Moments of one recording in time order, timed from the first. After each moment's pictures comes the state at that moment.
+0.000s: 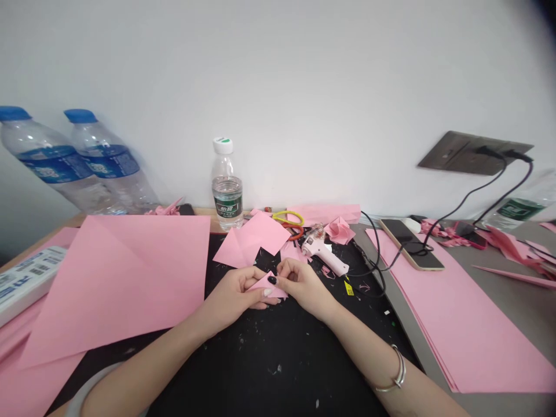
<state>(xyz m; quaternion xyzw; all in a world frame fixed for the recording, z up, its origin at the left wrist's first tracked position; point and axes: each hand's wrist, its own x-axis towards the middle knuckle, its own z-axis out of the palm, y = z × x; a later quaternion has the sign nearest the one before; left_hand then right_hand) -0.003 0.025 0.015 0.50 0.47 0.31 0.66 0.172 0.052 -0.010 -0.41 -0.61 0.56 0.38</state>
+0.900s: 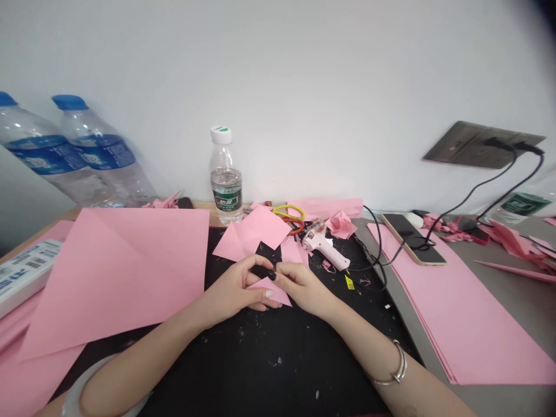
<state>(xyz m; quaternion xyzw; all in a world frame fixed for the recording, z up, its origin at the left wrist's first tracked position) -0.007 0.025 0.018 0.50 0.44 0.27 0.70 0.176 0.046 0.007 -0.37 -0.76 0.47 0.26</state>
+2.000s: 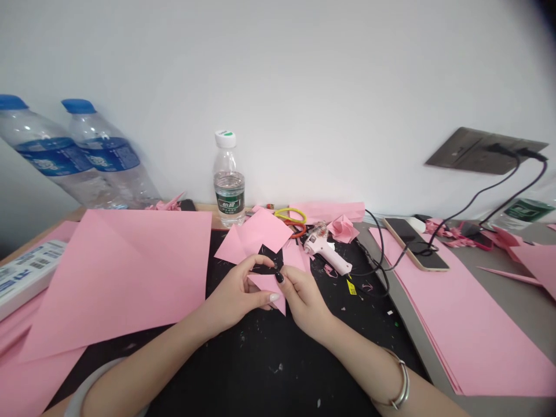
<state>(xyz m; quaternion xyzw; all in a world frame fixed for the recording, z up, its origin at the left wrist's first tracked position) -0.003 0.022 0.019 0.55 0.48 0.34 0.60 0.163 0.027 0.002 -0.41 -0.76 0.35 0.37</state>
